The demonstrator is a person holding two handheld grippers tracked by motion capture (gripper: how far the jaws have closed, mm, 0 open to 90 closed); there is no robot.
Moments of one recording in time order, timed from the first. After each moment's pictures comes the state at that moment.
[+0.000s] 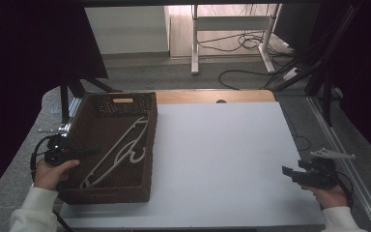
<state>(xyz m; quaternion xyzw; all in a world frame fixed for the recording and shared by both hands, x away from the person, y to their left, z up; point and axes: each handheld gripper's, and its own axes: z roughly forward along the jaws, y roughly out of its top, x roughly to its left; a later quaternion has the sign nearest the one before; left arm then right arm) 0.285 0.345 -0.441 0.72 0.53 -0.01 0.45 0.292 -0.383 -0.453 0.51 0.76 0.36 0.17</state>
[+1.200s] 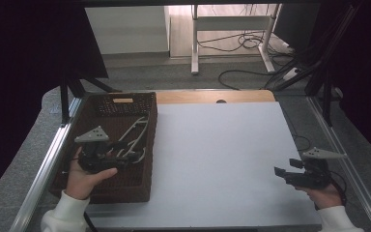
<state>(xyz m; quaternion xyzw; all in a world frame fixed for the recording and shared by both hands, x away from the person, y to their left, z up) 0.255 0.219 -0.389 0.78 0.41 0.08 0.46 0.291 -0.363 -0.450 0.47 0.78 0.38 0.16</state>
